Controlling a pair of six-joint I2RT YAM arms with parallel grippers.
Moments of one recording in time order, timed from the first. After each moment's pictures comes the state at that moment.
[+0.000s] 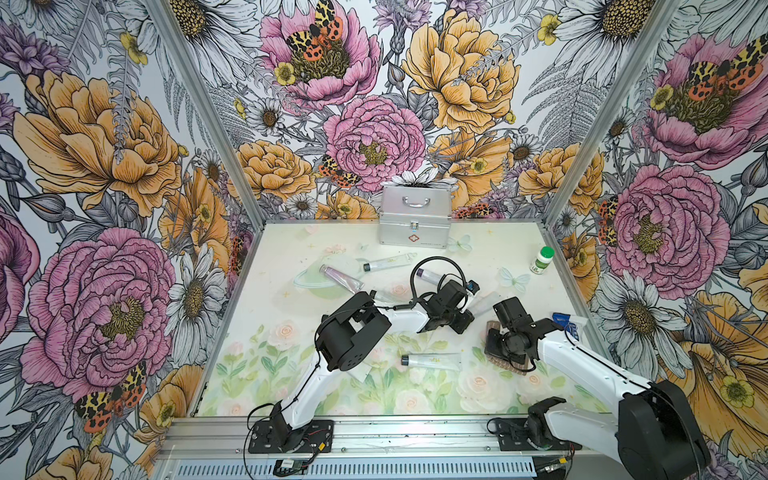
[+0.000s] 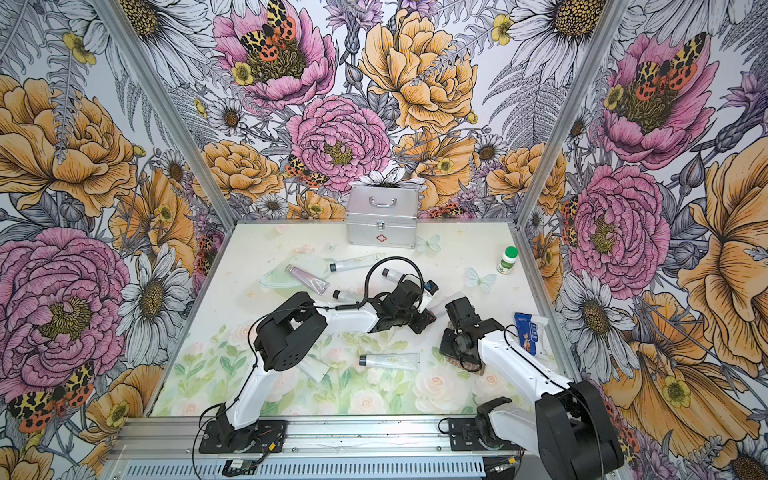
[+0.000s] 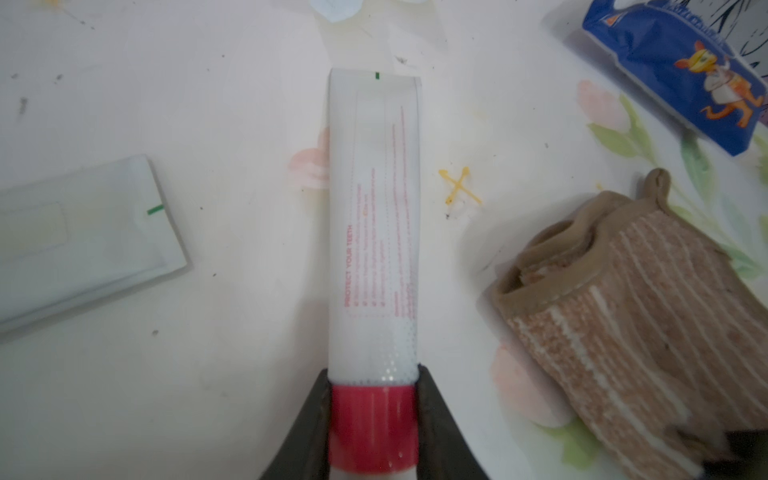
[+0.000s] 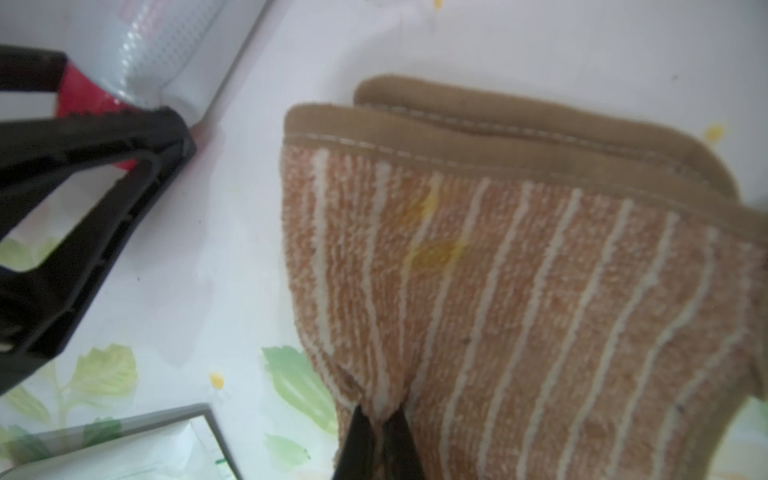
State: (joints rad) left arm -0.96 2.27 1.53 -0.02 0.16 -0.16; right arm 0.32 1.15 0.56 -0.71 -0.04 0.65
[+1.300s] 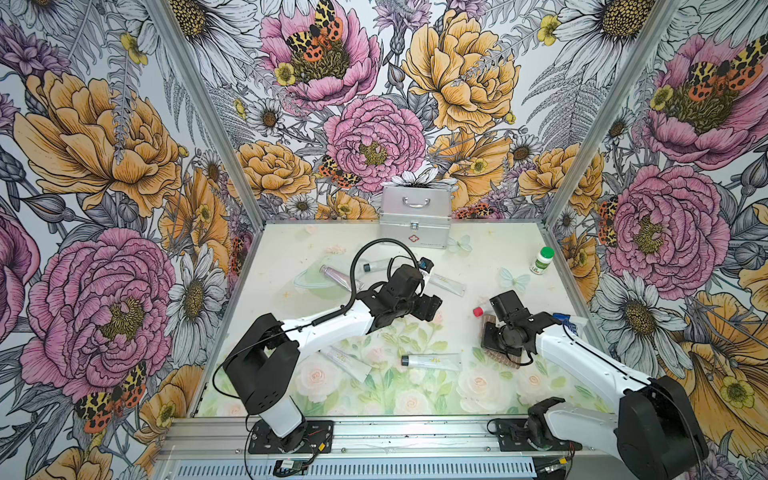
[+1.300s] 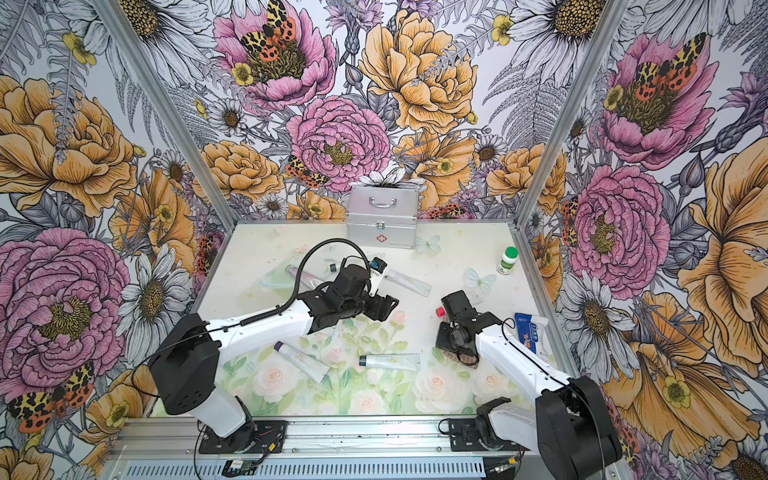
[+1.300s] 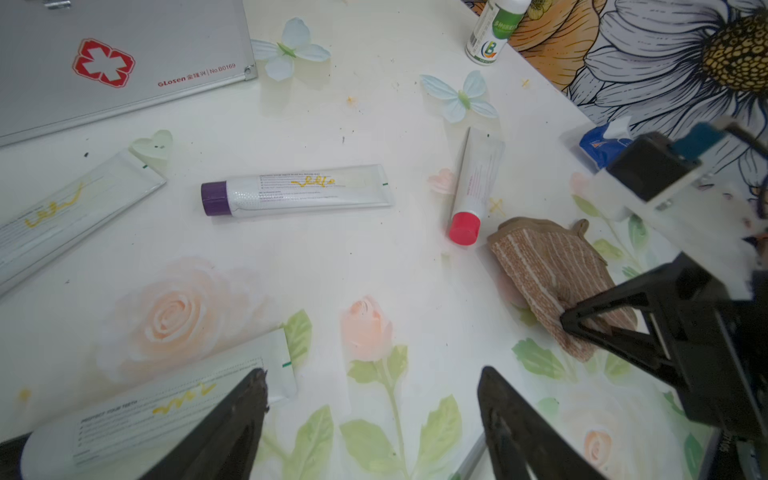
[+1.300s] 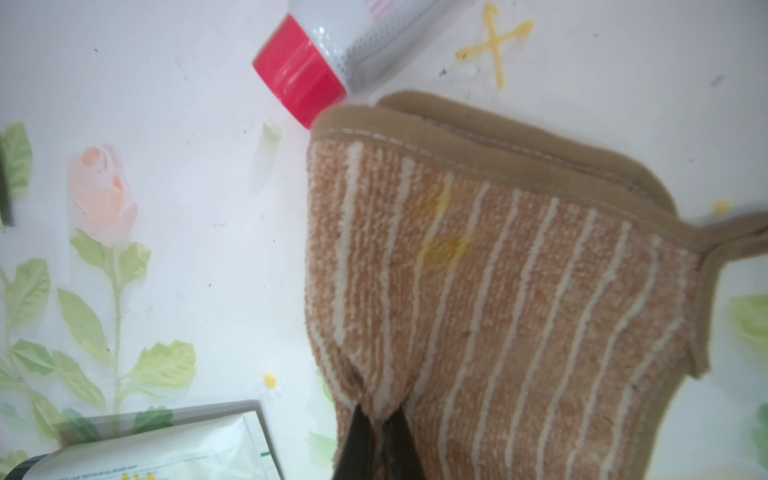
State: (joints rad) left arm -0.87 1.56 1.03 -0.19 -0.01 -0.27; right arm 0.35 1.19 0.65 -0.71 -0.04 0.61
